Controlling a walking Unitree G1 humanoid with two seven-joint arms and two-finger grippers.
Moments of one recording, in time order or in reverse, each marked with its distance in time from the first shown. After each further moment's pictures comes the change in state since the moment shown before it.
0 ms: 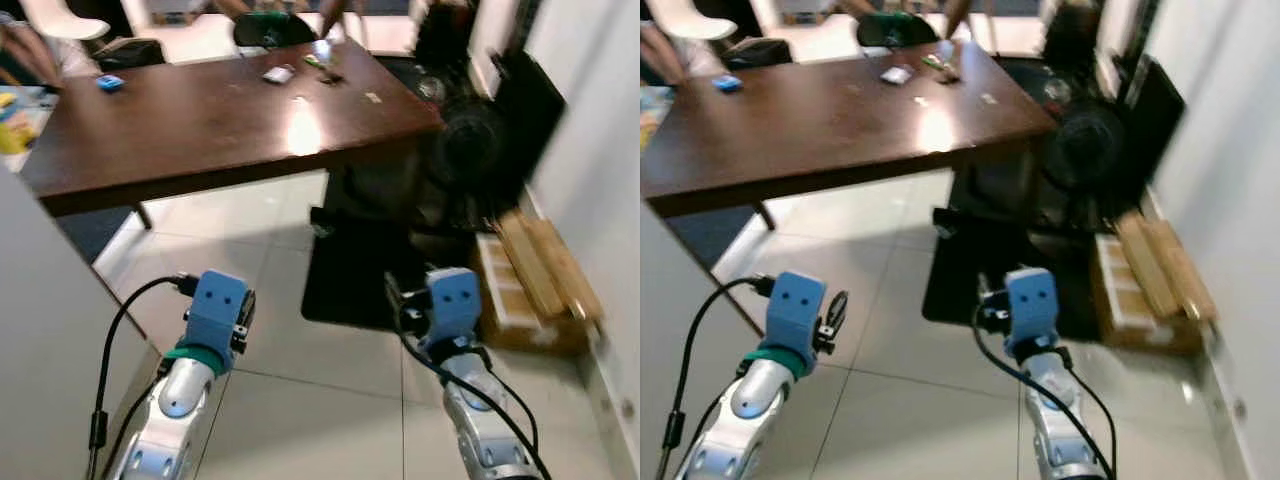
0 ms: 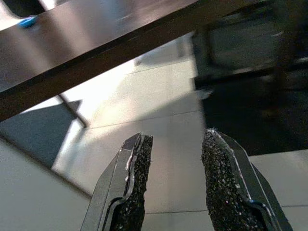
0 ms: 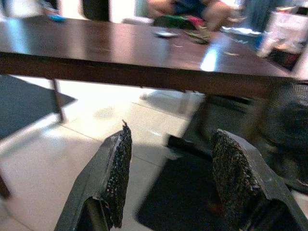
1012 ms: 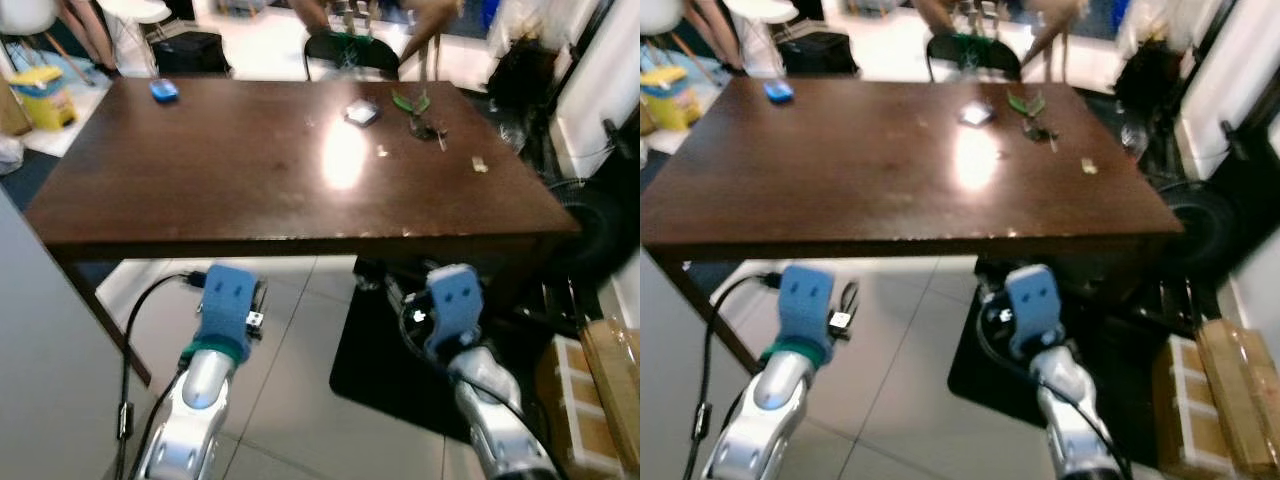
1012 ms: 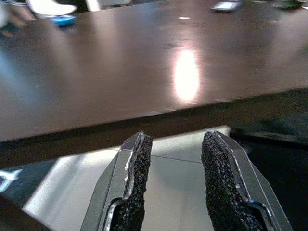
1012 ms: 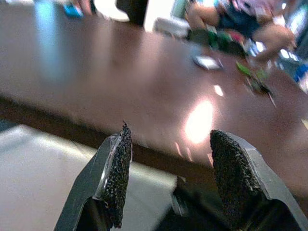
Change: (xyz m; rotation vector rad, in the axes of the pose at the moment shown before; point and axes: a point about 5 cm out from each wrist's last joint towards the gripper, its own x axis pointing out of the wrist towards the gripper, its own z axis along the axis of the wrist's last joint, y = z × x) left arm 0.009 -0.024 0.023 -0.124 -0.069 0.032; right arm 0.006 -0.026 0.005 -0.074 0.009 0.029
